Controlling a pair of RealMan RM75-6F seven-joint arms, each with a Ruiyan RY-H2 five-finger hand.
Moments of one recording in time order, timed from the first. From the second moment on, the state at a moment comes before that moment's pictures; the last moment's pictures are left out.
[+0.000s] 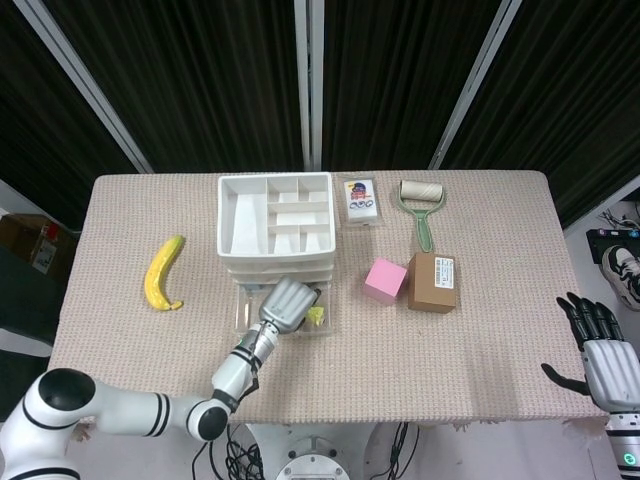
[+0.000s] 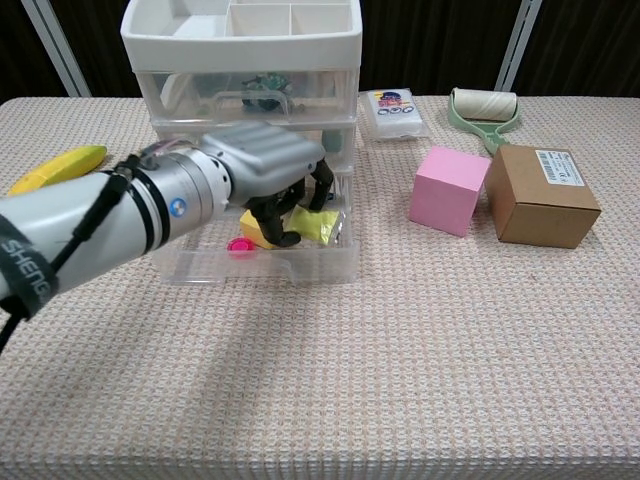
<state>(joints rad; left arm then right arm) -1.00 -1.76 -0.14 -1.56 0.83 1.08 0.82 0.03 -1.10 0.01 -1.55 -1.55 1.49 0.13</state>
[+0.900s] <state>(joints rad) -0.69 -1.48 -0.05 -1.72 0.75 1.21 0.66 0.04 -1.10 0.01 -1.56 -1.59 1.52 0.11</state>
